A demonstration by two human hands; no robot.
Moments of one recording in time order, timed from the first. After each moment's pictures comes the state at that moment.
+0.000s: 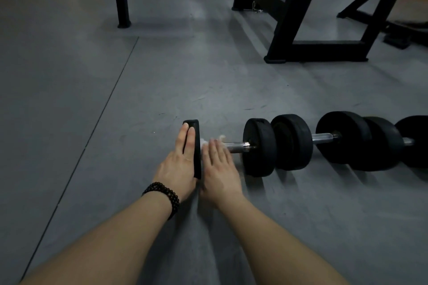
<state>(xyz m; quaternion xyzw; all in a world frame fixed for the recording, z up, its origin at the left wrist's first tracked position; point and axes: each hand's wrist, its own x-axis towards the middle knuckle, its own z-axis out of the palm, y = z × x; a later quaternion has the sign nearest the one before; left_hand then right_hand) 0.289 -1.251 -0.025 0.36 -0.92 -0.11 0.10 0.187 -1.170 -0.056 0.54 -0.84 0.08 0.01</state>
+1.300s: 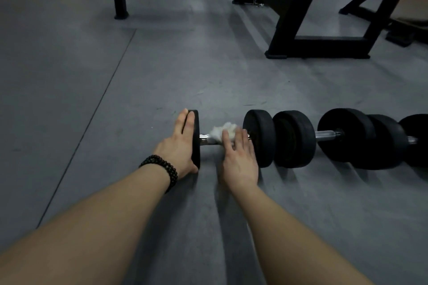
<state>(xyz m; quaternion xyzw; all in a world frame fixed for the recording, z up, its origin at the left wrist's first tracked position) 0.269 -1.279 -0.001 0.38 -0.91 -0.15 0.02 0.145 -1.169 -0.062 0.46 -0.88 0.11 0.01</state>
